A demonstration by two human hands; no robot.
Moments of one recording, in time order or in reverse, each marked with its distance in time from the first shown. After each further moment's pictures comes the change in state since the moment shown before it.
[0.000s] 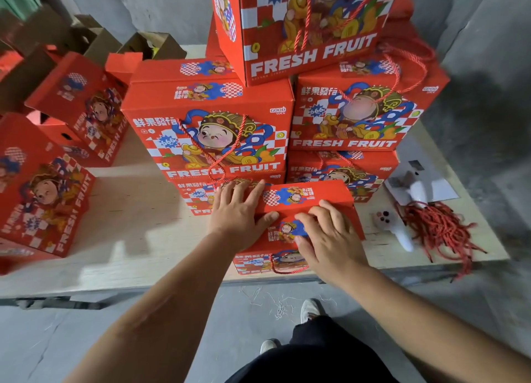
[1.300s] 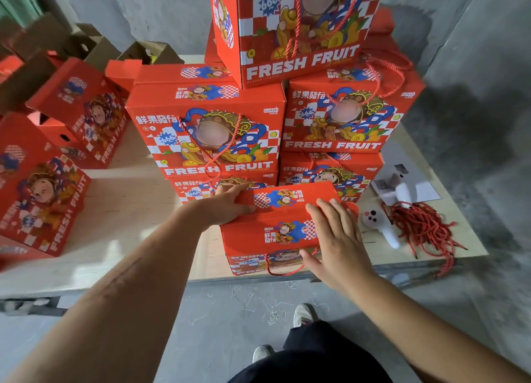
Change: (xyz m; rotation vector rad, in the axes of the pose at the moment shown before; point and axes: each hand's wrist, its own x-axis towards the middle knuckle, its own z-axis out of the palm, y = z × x) left_hand 0.019 -0.020 -0.045 -0.674 -0.560 -0.228; right_hand -0.032 0.002 -0.029 0.032 0.056 0.056
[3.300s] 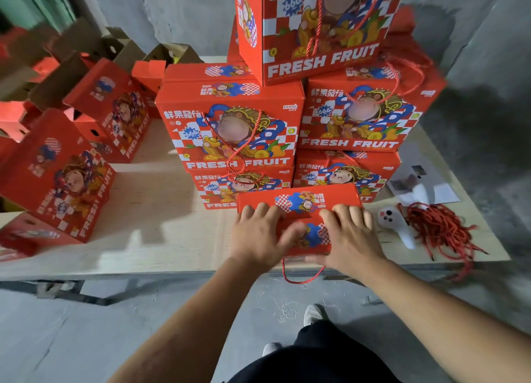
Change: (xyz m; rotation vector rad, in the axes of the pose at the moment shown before) left_hand -0.066 -0.002 0.100 0.427 0.752 0.386; right_hand 0.015 0.012 0.016 -0.246 -0.033 -0.103
